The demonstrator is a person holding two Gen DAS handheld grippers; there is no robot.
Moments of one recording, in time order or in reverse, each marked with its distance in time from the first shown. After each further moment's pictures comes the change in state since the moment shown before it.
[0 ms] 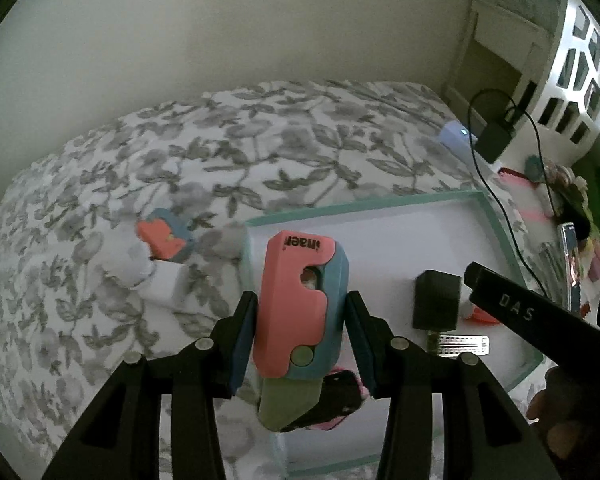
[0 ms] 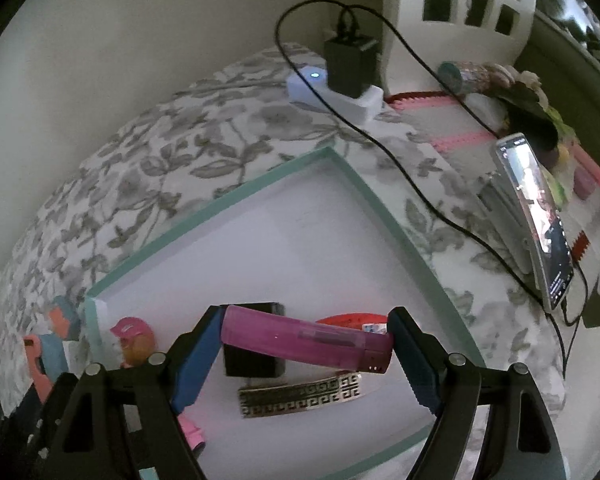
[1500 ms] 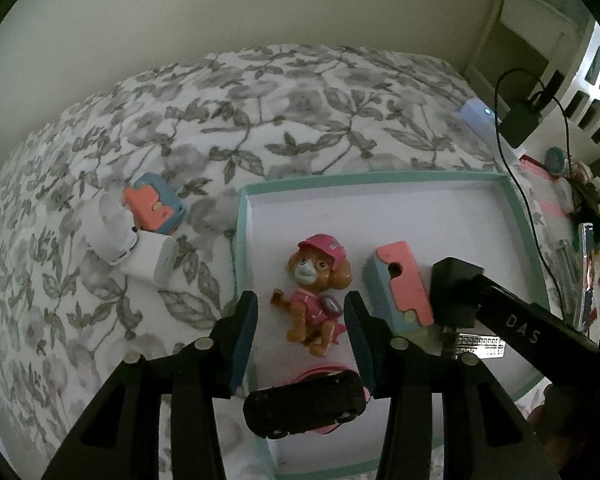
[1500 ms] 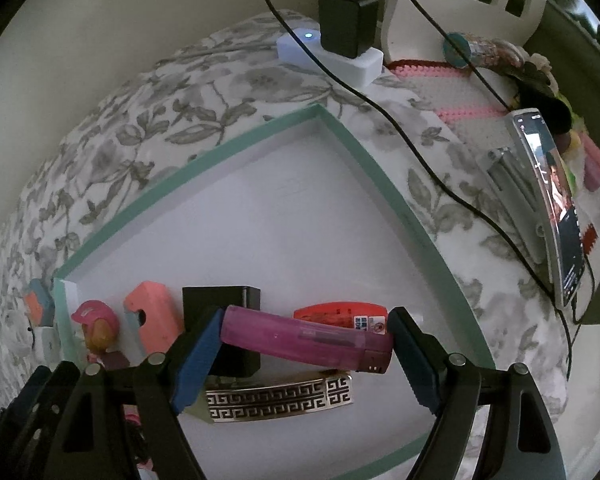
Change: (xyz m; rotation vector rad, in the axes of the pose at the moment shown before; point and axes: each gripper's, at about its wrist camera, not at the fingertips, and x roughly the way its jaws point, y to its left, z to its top) left arm 0.028 0.005 0.000 -0.063 0.109 0.040; right arm 0.030 -0.006 -0.003 -0.022 0.092 -0.024
